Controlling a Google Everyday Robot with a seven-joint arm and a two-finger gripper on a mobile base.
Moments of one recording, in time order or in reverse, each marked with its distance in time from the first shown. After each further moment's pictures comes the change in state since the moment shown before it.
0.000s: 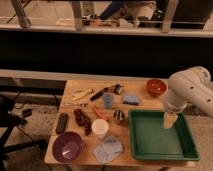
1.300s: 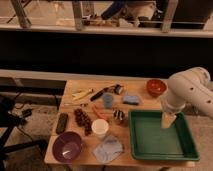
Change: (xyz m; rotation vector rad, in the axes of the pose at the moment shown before) arm -0.028 -0.003 -0.003 0.032 -0.045 -0.055
